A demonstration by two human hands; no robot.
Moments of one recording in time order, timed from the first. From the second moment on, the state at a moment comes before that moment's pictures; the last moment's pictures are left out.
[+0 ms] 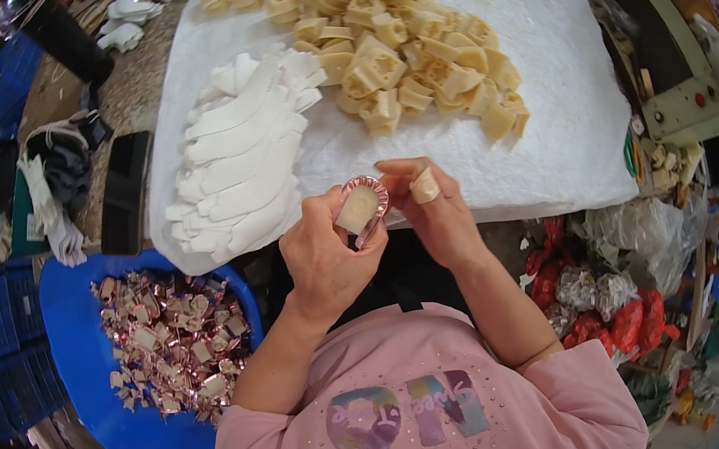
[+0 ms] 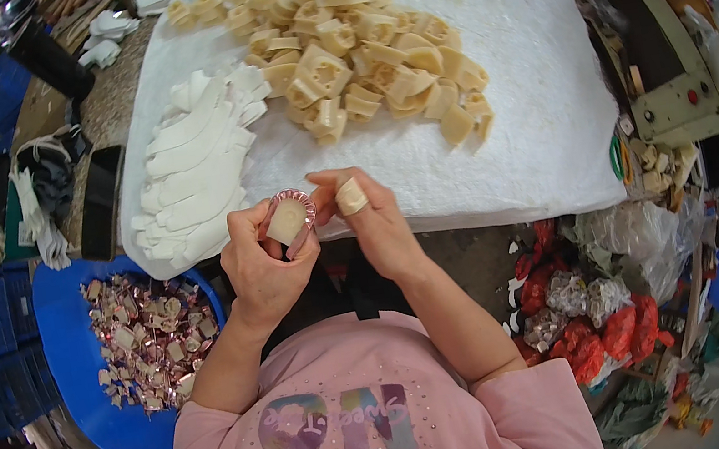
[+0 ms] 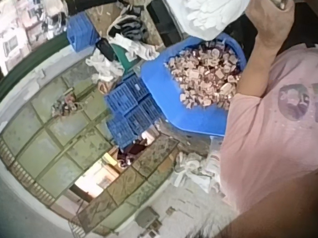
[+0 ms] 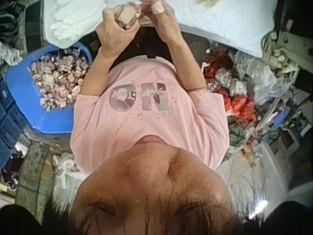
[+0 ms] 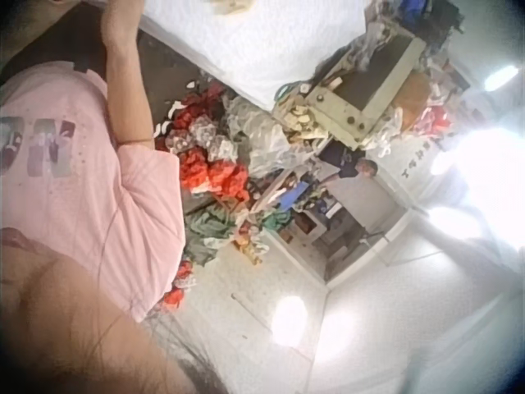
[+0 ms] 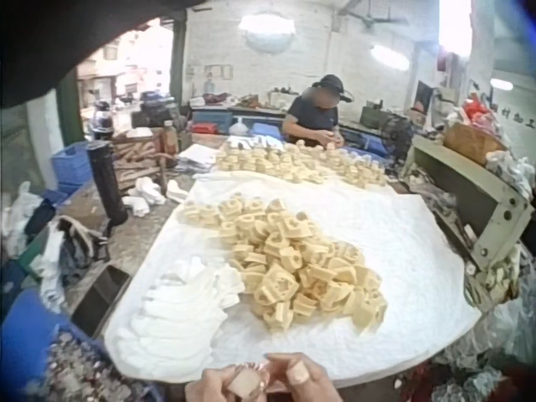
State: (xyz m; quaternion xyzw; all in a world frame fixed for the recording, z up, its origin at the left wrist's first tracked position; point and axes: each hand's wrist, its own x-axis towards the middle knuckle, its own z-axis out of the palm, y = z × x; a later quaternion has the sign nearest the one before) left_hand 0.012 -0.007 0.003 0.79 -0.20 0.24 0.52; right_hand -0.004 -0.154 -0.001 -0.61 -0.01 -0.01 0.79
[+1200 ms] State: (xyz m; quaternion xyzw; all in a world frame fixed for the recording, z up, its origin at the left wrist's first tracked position) left_hand 0.085 0.040 0.025 0.87 -0.30 0.20 0.33; right_hand 0.163 -0.110 0.052 -0.94 -0.25 -0.14 0.18
